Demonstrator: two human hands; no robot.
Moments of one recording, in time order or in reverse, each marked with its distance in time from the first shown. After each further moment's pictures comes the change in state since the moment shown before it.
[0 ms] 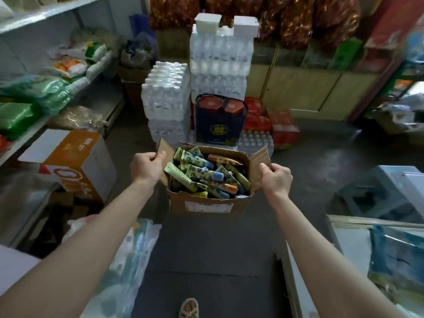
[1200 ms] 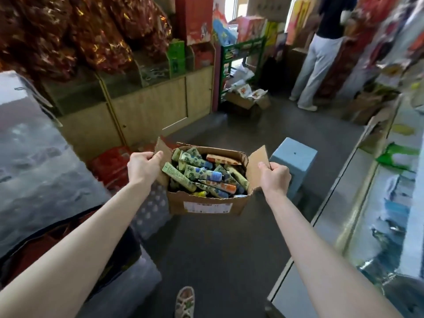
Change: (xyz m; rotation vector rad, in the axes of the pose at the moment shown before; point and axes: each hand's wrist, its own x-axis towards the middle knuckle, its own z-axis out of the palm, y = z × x) left_hand 0.295 0.313 0.584 0.020 -0.736 0.376; right_hand 0.517 0.024 -0.064 -0.008 0.797 0.414
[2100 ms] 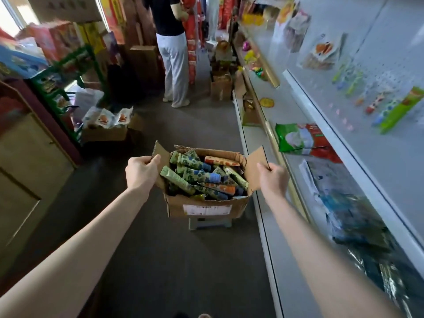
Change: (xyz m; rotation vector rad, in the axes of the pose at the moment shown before) left_hand 0.258 0.227 0.486 0.010 -0.731 0.316; right_hand 0.400 0.015 -0.025 -0.035 0.667 0.321
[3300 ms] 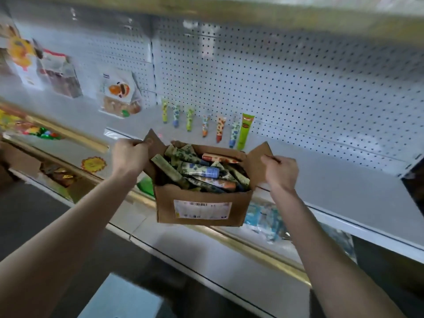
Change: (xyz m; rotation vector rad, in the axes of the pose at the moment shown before) left_hand 0.206 0.293 0.353 -0.230 -0.986 0.514; right_hand 0.202 -0.082 -0.081 0.034 1.077 0.367
